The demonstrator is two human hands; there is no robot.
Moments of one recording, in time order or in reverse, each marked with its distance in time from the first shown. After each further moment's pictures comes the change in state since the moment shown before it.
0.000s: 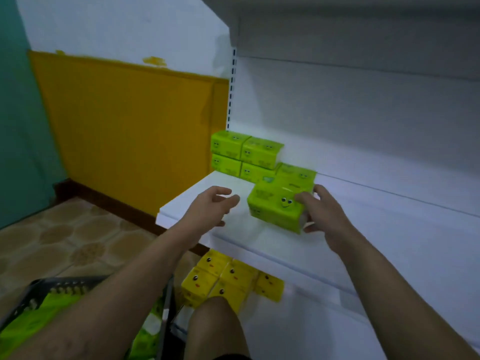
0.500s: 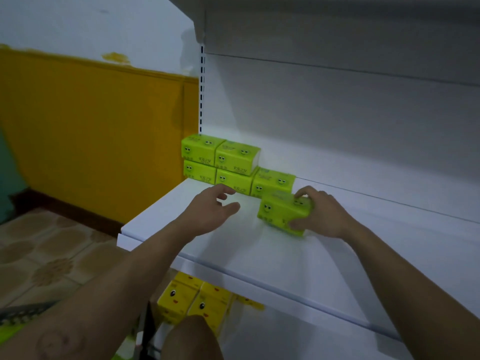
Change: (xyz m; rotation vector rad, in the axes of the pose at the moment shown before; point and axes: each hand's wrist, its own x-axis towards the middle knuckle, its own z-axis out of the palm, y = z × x) left_hand 0.059 0.014 0.035 0.377 -0.072 0.157; right_hand 0.072 0.022 -0.056 -0.790 -0.118 -0.248
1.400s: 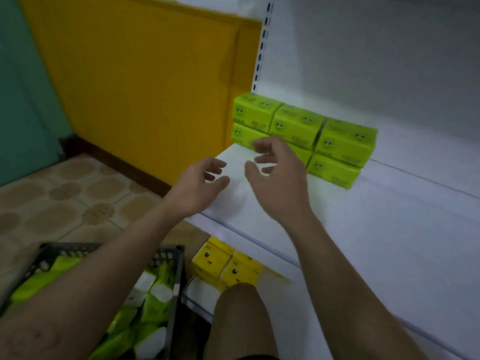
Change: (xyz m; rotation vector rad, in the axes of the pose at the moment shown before) left_hand -0.022 -0.101 -0.081 0.050 0.206 -0.035; right_hand -0.002 -0.205 0.105 0.566 0.326 -0.319
